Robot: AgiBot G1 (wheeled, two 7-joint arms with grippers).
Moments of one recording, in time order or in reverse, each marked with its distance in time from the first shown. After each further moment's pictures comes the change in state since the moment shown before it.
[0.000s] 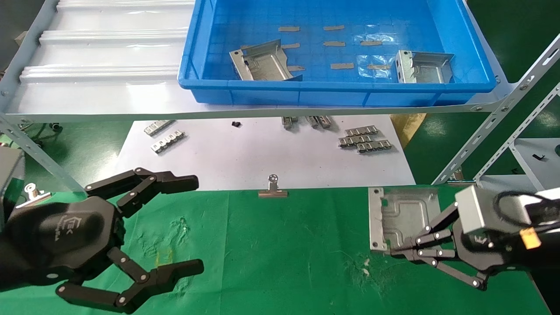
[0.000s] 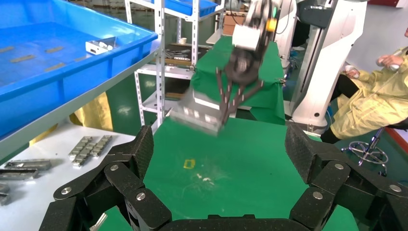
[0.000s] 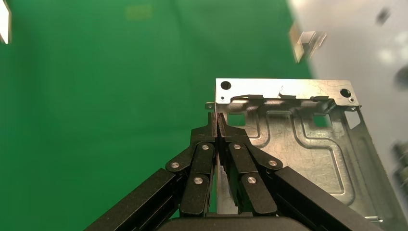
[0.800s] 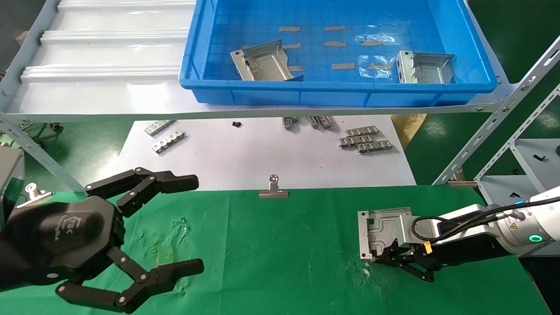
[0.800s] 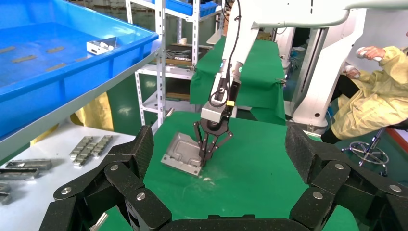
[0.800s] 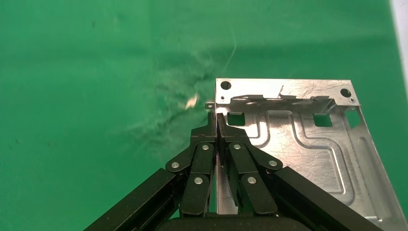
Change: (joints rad) left arm 0.000 0.000 0.000 0.000 0.000 0.000 0.000; right arm -0.128 -0.310 -0.087 -0.470 -0.149 0.120 -0.355
